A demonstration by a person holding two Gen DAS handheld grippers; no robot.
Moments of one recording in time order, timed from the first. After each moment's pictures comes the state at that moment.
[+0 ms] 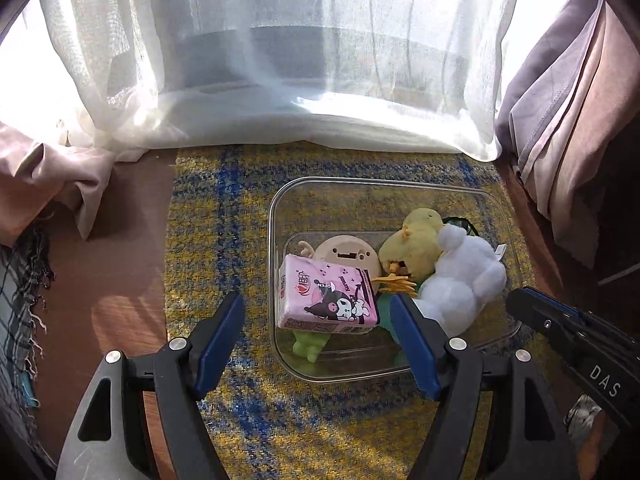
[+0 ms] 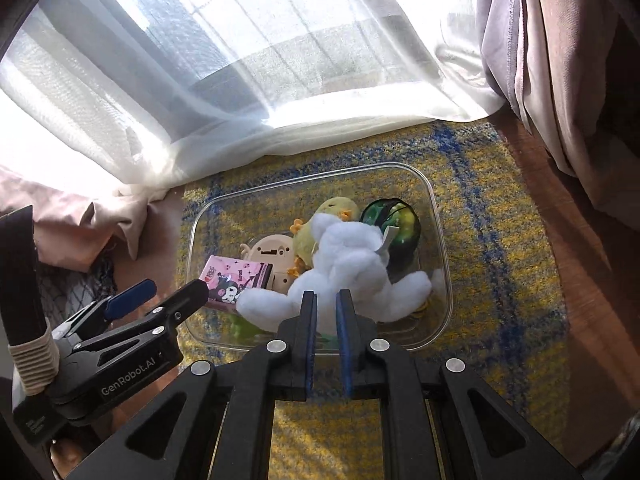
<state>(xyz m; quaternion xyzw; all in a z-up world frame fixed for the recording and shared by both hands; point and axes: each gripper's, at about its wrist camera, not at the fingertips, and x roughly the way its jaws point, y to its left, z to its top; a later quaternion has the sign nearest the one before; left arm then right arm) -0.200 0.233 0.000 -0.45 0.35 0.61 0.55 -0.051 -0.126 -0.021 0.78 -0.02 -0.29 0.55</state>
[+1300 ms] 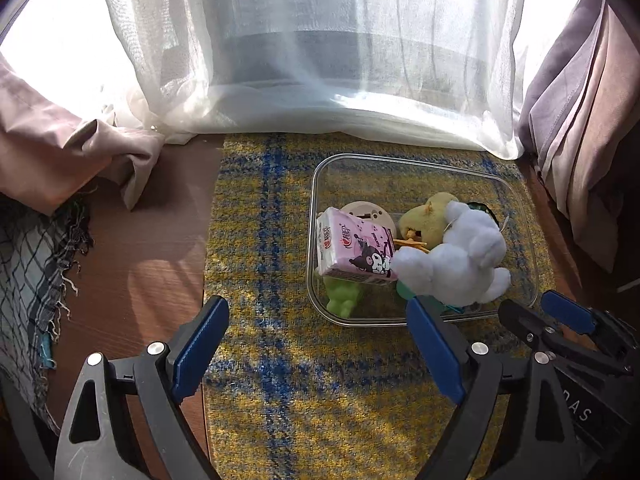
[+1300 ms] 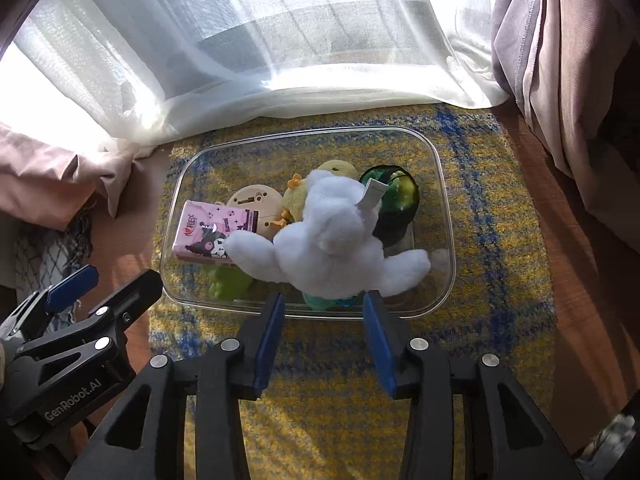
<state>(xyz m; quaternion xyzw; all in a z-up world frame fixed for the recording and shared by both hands) -0.196 0.184 0.014 -0.43 0.35 0.66 0.51 -0.032 -0.114 0.002 0.76 0.09 -0.31 0.56</state>
